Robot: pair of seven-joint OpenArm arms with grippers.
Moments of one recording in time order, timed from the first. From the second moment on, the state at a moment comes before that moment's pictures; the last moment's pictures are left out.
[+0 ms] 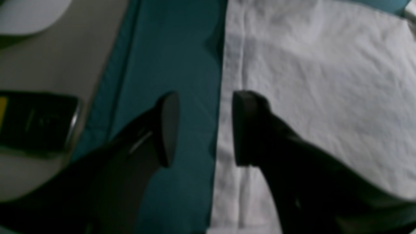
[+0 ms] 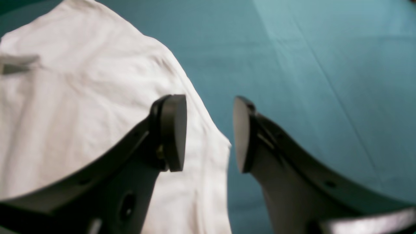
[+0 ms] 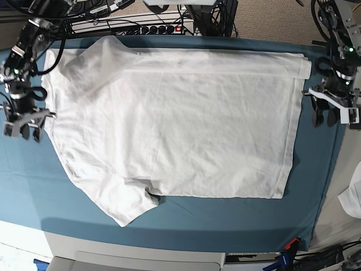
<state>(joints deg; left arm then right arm) 19.7 -14.7 -29.8 108.7 -30.3 -19.9 34.8 -5.4 20.6 35.8 95.4 17.5 23.8 -32.1</state>
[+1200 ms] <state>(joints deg) -32.6 -21.3 -10.7 34.9 -32.7 -19.9 32.2 -2.3 11.9 33.0 95.4 12.9 23.9 -31.6</state>
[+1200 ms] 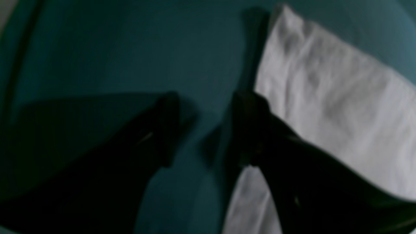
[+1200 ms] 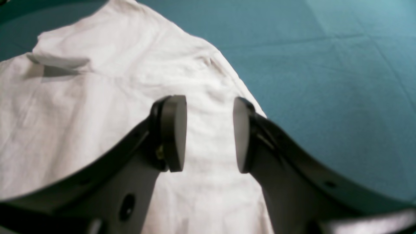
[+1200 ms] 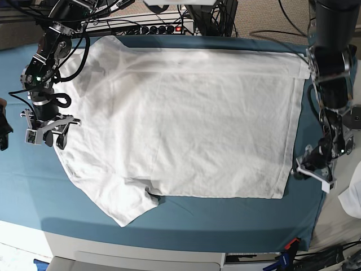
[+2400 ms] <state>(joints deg) -40.6 -17.2 -10.9 21.8 -37.6 -22.7 33.4 -2.3 11.9 27.1 95.4 10.4 23.9 -31.7</state>
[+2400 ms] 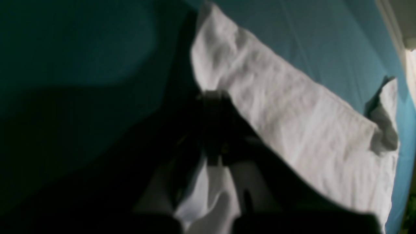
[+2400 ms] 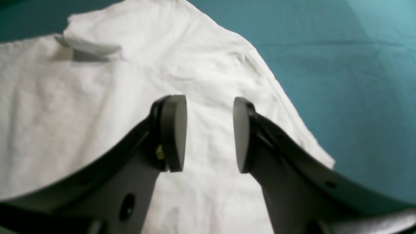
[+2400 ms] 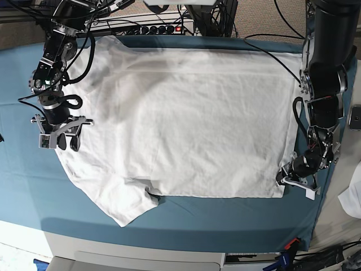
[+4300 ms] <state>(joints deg) -40.2 -17.7 -10.8 21.7 -39.1 -25.6 35.5 36.3 20.8 27.1 27.3 3.1 17.2 -14.3</state>
